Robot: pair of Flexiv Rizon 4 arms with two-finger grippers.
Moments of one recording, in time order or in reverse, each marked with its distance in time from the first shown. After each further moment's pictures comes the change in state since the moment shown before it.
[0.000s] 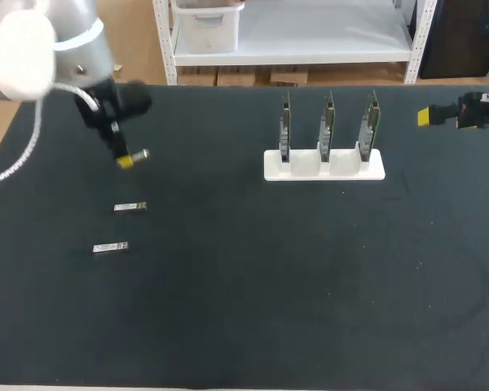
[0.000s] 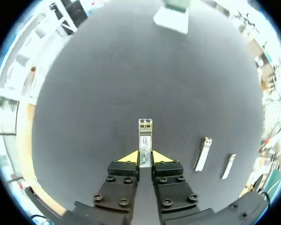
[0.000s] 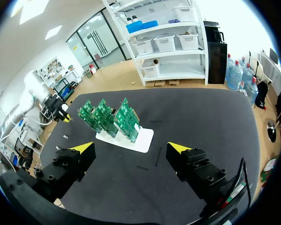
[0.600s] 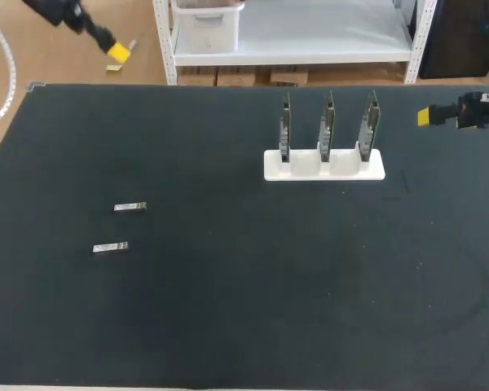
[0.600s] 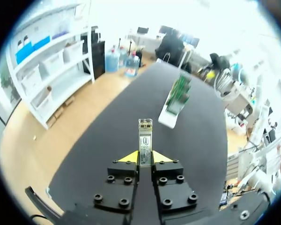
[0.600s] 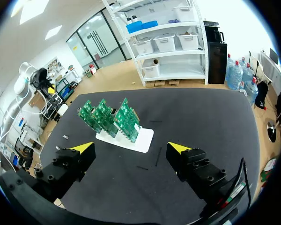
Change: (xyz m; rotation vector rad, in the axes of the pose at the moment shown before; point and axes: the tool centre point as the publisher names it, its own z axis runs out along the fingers) left arm -0.081 0.026 -0.180 0.093 -0.516 -0.123; right arm 0.000 0.000 0.000 0.000 0.000 0.000
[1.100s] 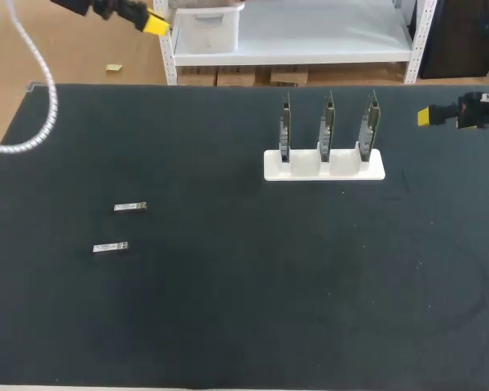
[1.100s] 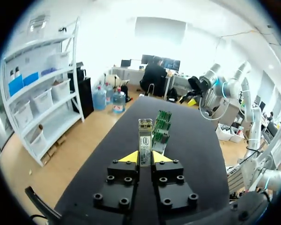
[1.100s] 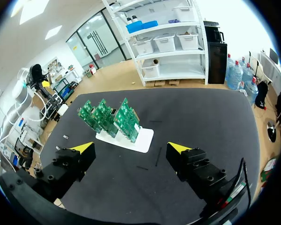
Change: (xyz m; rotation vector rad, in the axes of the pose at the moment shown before) left arm -0.076 -0.055 0.018 0.061 -0.308 0.164; right arm 0.000 0.000 0.000 0.000 0.000 0.000
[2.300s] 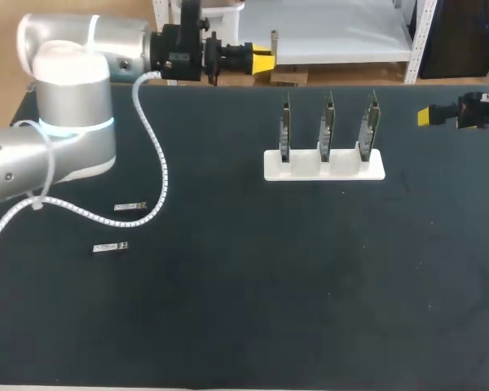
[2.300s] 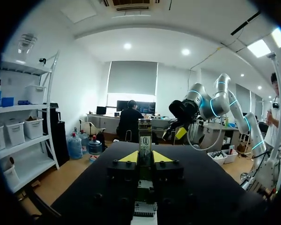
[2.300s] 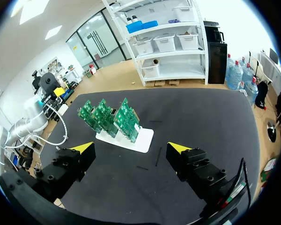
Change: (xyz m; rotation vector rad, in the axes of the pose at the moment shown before) left arm -0.040 -0.049 0.162 0.203 -0.475 0.116; right arm 0.000 0.000 0.000 0.000 0.000 0.000
